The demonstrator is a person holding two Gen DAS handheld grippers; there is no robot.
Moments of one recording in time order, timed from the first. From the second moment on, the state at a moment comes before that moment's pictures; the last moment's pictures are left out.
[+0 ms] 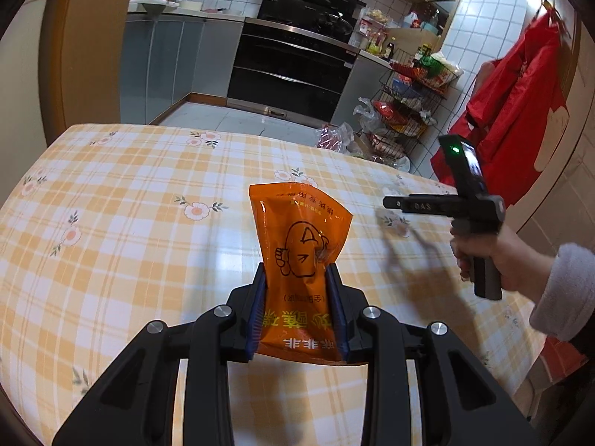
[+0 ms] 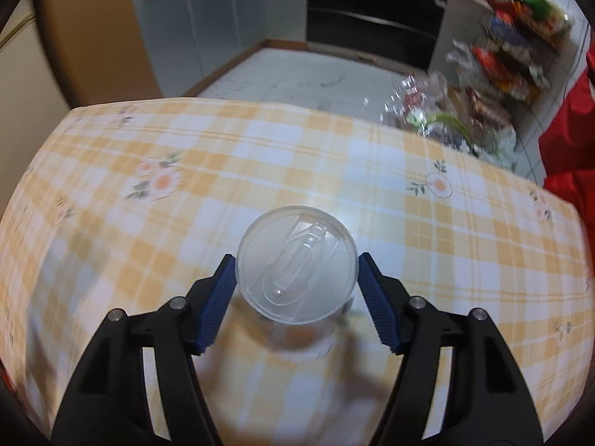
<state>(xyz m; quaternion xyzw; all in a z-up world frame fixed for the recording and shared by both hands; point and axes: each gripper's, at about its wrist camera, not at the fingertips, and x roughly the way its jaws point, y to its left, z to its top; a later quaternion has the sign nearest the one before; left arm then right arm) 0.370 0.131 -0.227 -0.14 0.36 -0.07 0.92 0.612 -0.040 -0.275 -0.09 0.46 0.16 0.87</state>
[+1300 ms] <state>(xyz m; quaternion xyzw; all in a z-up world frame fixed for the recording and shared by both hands) 0.086 0.058 -0.153 -0.16 0.35 -0.11 0.92 0.148 -0.104 -0.153 -0.03 0.38 0.26 0.89</state>
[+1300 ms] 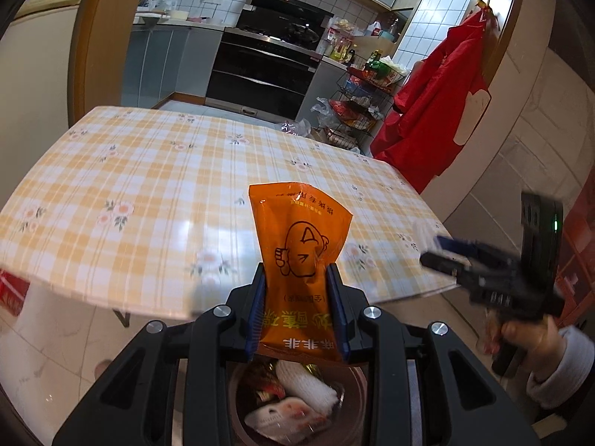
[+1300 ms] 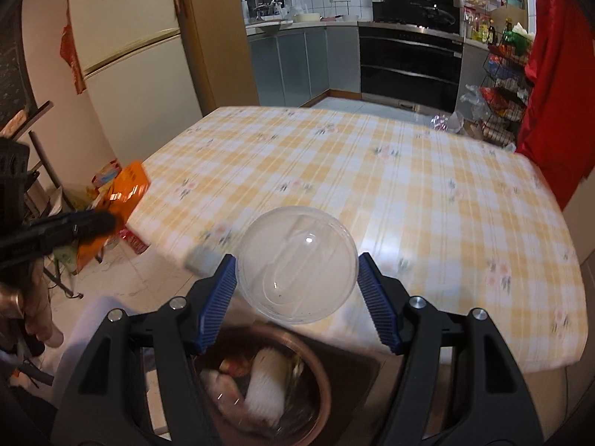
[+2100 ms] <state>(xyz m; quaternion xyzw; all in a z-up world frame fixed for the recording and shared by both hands) 0.039 0.035 -0.180 -0.15 0.38 -0.14 0.90 0.092 -0.100 -0.203 -0.02 0.44 0.25 0.86</state>
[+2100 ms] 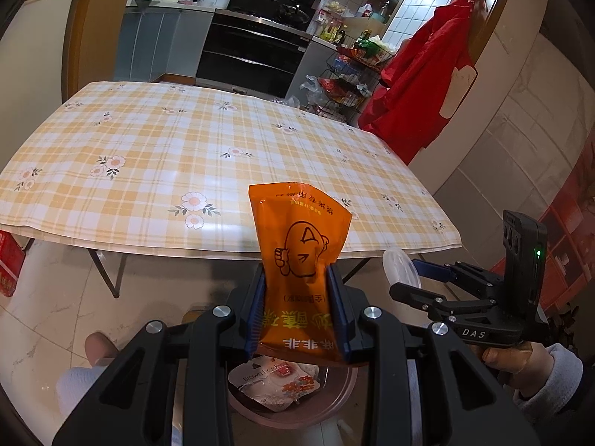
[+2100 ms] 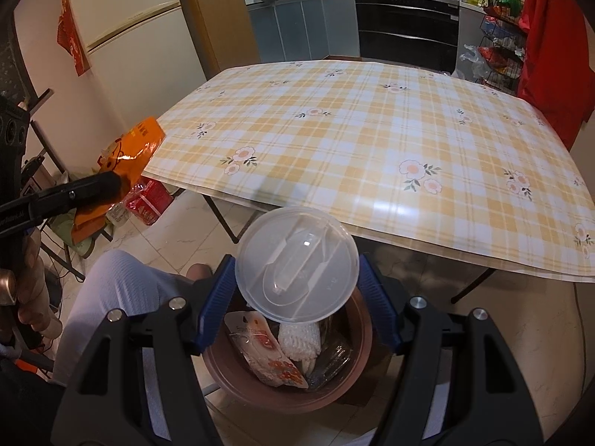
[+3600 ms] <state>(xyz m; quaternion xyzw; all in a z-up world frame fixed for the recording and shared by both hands) 0.051 0.020 -0.192 -0.12 0.38 -0.12 0.91 0.102 -0.124 -0.151 -0.04 0.37 0.19 0.91</state>
